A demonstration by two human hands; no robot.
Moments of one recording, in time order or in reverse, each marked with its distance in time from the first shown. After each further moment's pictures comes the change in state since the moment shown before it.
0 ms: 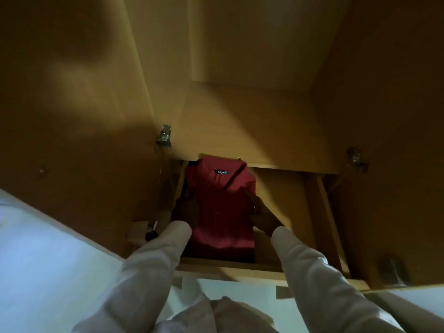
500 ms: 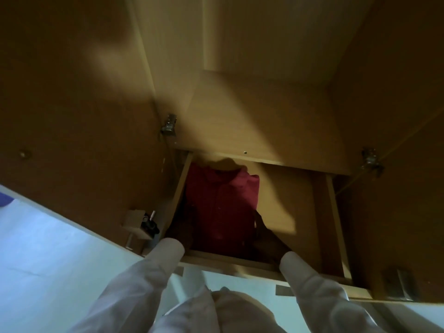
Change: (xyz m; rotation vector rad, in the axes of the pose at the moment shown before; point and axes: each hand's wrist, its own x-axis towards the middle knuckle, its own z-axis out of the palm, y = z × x) left_hand -0.039 -0.035 0.045 -0.045 -0.137 0.001; right_hand -0.045 0.037 0.015 -0.149 -0.162 0.252
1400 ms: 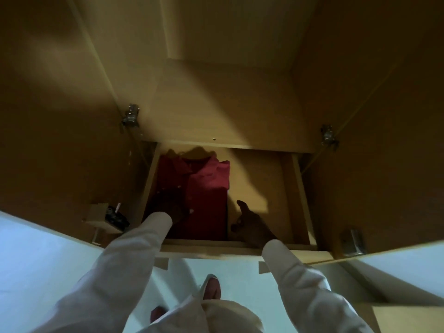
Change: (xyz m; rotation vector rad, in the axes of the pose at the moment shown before) left_hand 0.053 0.041 0.000 0.239 -0.061 -0.004; right_hand -0.035 0.012 -0.019 -0.204 0.182 0.016
